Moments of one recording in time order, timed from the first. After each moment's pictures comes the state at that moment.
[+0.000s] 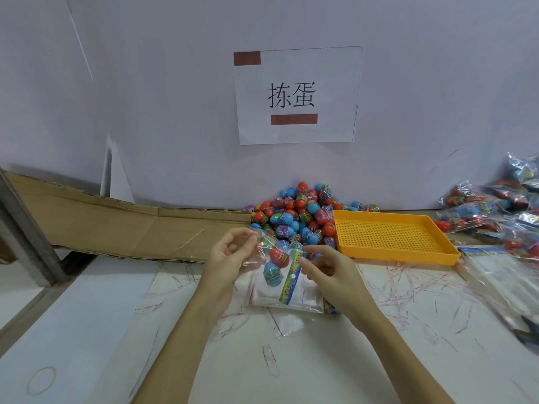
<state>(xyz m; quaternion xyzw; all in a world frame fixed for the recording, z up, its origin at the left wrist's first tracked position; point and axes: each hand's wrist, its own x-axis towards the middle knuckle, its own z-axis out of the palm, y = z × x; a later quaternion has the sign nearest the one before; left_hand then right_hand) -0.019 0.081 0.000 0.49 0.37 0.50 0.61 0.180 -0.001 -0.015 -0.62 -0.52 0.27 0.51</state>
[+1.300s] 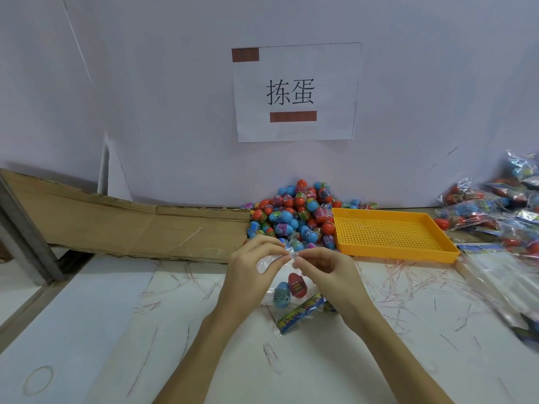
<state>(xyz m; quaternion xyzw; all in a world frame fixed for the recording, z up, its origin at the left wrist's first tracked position) 0.004 0.057 -0.006 0.81 0.30 0.48 0.16 0.170 -0.003 -0.011 -0.57 -0.48 0.33 0.57</state>
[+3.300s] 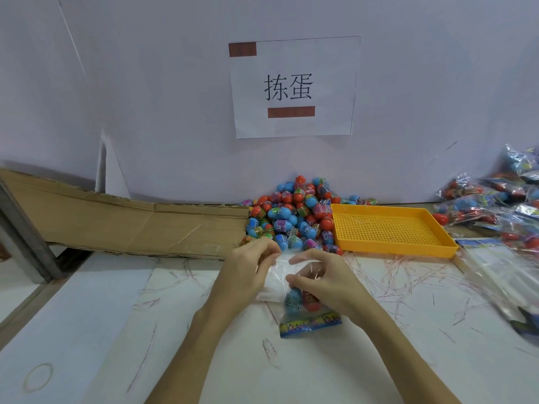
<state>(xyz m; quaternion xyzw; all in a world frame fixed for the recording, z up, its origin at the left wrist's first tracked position) -0.008 0.066 -0.012 0.85 0.30 0.41 0.16 0.177 -0.008 -0.012 -0.62 -0.57 0.34 0.42</state>
